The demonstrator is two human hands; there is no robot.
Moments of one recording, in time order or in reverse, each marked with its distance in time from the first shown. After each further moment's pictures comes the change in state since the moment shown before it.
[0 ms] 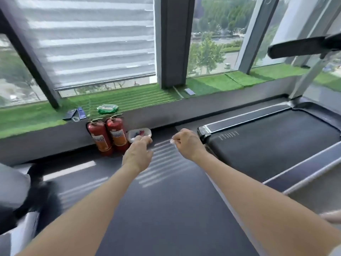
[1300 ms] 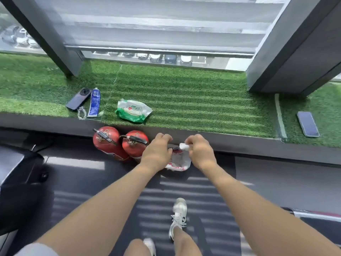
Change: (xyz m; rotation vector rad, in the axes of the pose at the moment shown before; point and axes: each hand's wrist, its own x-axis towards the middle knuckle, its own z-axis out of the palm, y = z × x) left_hand 0.779 -0.261 0.091 -0.093 -0.121 -0.508; right_hand 0.847 0.058 0.242 0.029 -0.472 -0.061
